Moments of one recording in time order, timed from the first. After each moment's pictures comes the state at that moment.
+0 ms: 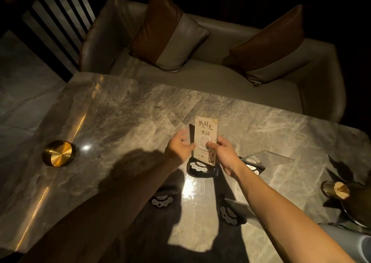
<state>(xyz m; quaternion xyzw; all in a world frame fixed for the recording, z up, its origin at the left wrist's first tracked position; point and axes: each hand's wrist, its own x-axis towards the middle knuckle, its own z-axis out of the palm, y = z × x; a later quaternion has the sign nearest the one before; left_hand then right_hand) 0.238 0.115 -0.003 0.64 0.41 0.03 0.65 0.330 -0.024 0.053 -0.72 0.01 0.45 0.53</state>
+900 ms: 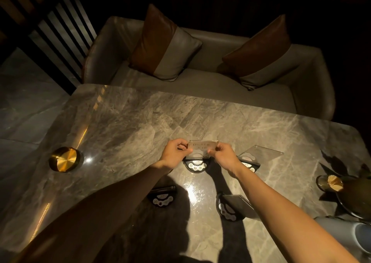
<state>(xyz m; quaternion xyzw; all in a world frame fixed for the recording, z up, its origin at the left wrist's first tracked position) 0.211 0.111 0.011 0.68 0.35 0.02 0.64 0.328 -0.049 0.047 -0.81 -0.05 0.40 0.42</state>
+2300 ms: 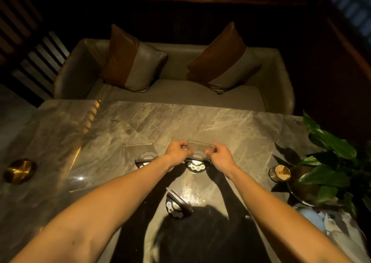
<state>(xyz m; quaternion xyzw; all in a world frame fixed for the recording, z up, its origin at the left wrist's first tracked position) 0.337 -0.065 0.055 0.74 0.35 -0.08 0.57 0.422 -0.226 0.056 -0.85 -0.11 0.30 0.42</state>
